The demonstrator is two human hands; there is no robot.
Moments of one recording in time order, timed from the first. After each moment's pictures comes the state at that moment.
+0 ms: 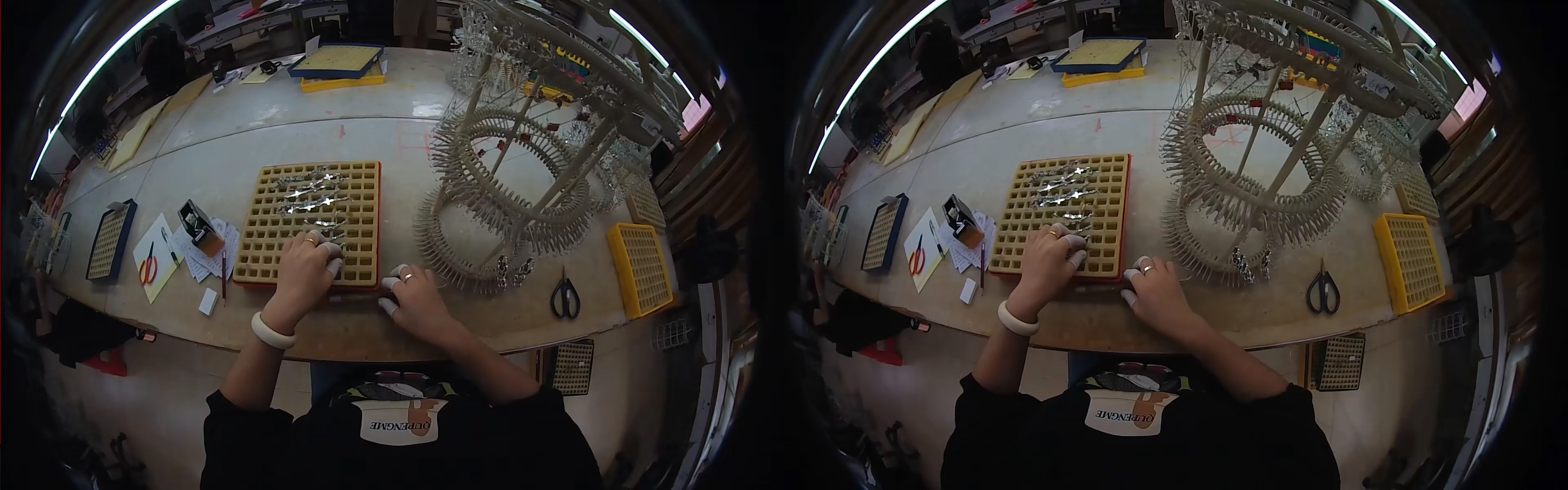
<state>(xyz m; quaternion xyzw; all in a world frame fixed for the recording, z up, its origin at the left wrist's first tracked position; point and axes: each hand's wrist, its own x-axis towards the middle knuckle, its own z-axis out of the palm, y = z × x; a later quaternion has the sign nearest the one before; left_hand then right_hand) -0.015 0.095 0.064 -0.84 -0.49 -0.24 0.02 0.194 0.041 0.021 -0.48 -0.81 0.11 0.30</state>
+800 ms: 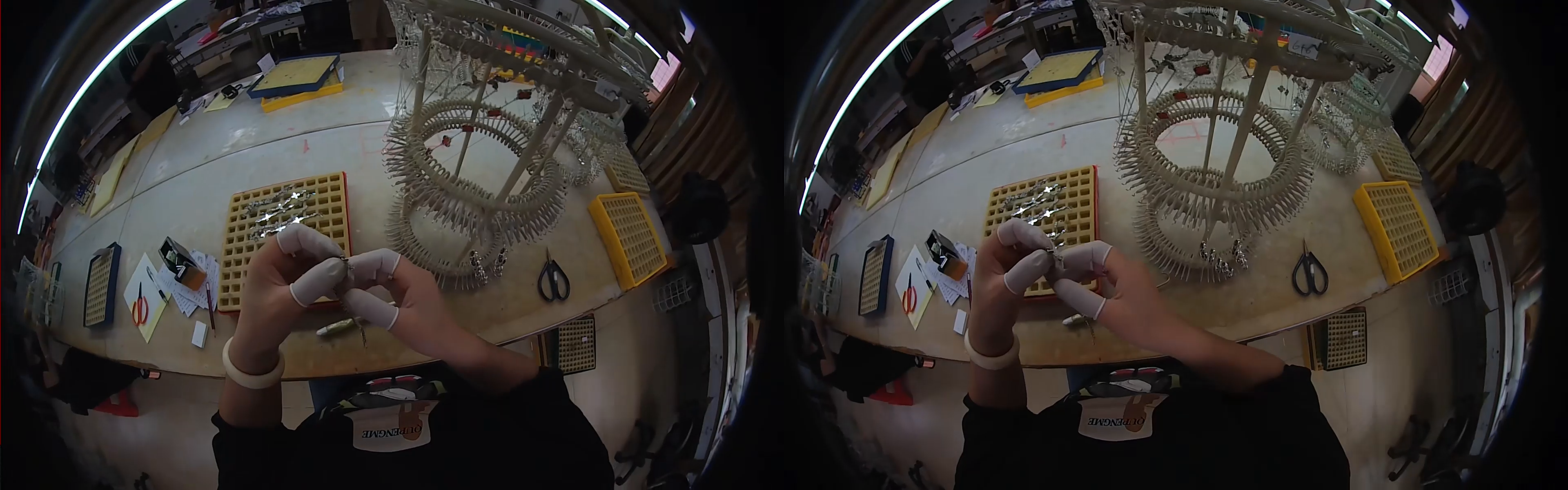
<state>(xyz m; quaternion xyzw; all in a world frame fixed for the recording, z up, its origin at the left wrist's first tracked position) 0.023 0.064 0.177 -0.58 -0.26 -0.44 -0.63 0.188 0.019 0.140 -0.34 -0.55 0.54 0.54</state>
